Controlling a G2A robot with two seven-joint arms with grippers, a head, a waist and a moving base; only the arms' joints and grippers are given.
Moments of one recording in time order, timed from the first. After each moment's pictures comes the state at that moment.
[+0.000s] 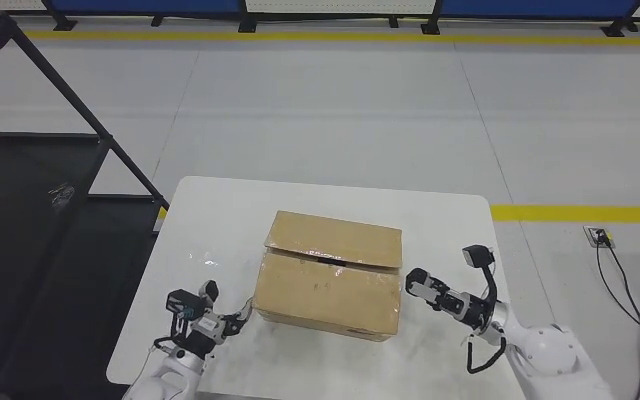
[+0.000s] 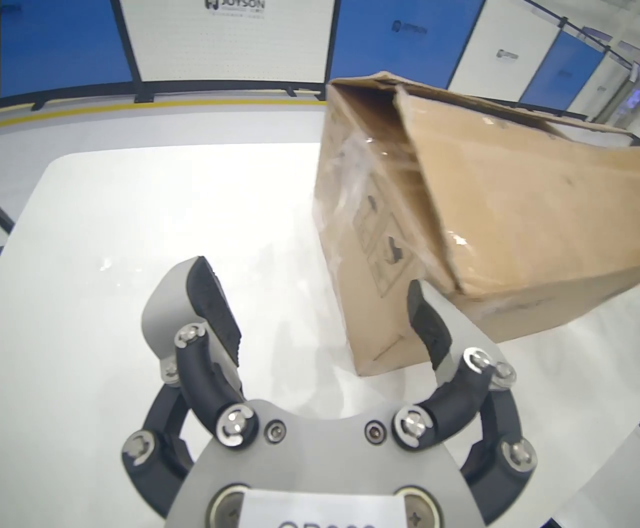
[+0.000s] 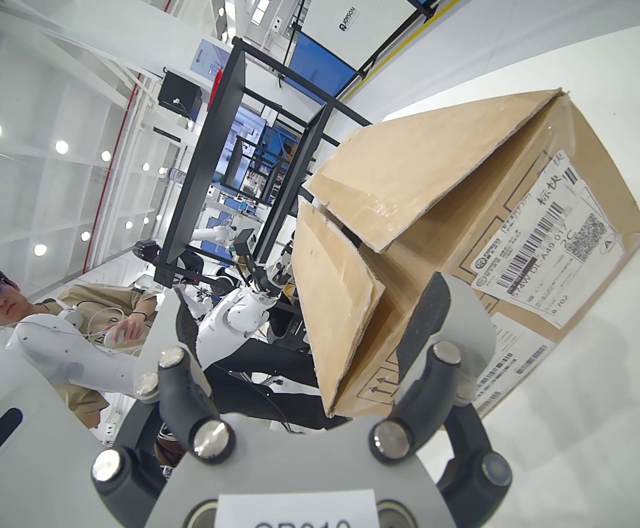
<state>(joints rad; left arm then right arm) 1.48 -1.19 -1.49 -1.59 1.18 -0.28 0.16 -1.17 -1.08 1.42 -1.48 0.16 -0.60 0.87</state>
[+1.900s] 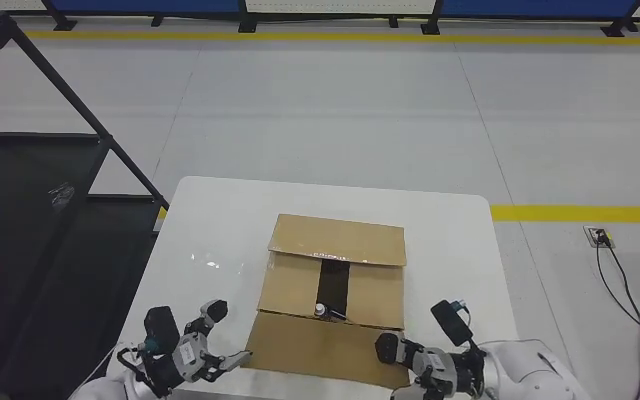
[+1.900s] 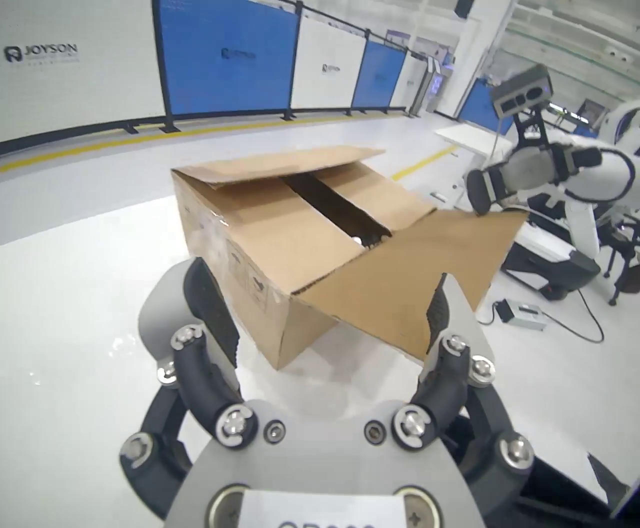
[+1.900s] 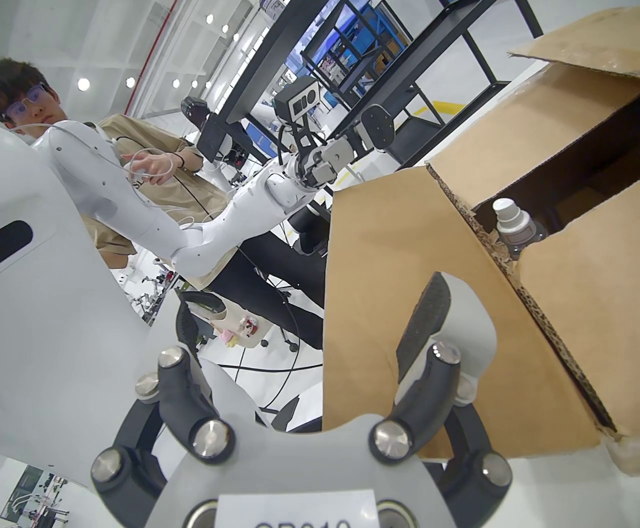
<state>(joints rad) 1.61 -1.14 -1.72 -1.78 1.11 -1.01 0.04 -1.34 -0.94 1.27 -1.75 0.17 -0.89 0.93</state>
